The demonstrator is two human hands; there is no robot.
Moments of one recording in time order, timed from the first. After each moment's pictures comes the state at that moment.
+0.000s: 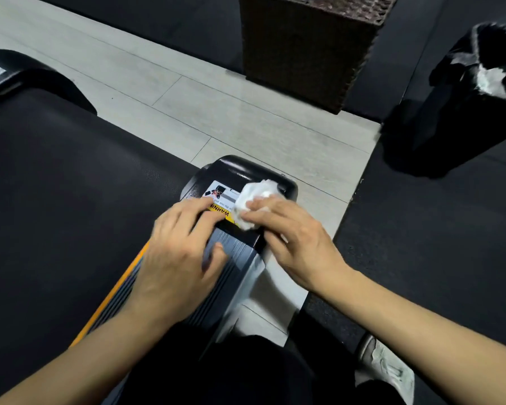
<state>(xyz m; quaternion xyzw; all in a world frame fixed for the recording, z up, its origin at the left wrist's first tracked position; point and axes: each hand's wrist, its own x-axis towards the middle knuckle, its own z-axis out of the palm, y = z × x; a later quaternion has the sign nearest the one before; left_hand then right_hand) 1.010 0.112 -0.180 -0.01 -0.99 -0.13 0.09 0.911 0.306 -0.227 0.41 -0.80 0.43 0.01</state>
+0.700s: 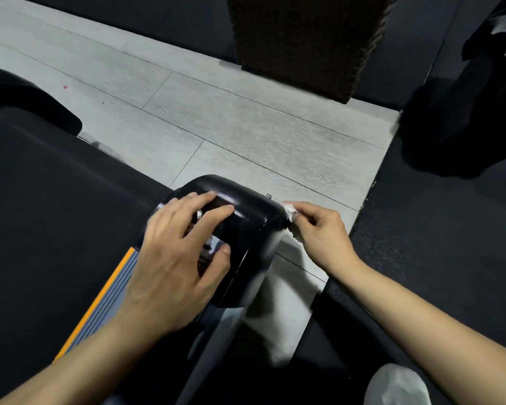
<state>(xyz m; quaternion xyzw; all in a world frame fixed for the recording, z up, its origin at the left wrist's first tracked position) 0.934 0.133 -0.187 0.01 -0.99 -0.16 0.01 0.819 0.328 -0.309 0.00 -0.80 0.56 -0.22</state>
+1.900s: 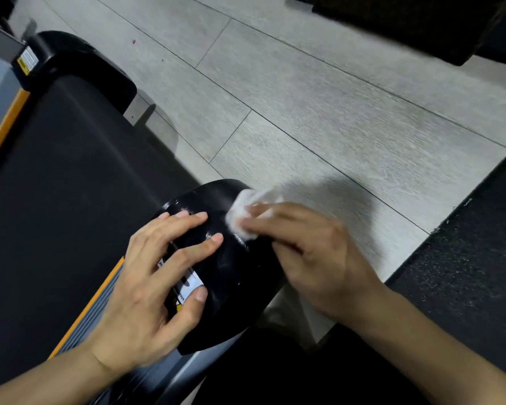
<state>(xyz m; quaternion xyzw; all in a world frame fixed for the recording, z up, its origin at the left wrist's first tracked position) 0.926 0.146 -0.180 0.06 -0.99 -0.14 -0.01 0.780 0.313 -0.274 0.41 -0.65 0.62 -0.15</state>
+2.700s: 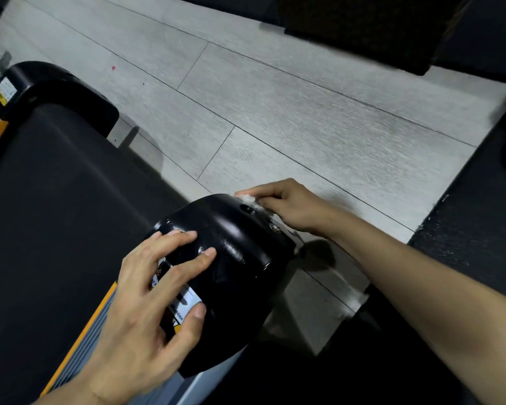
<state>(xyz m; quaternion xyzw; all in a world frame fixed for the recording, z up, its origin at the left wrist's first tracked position) 0.926 0.147 -0.181 0.07 -0.99 -0.15 0.01 0.711 0.250 -0.351 0.28 -0.63 0.56 -0.46</state>
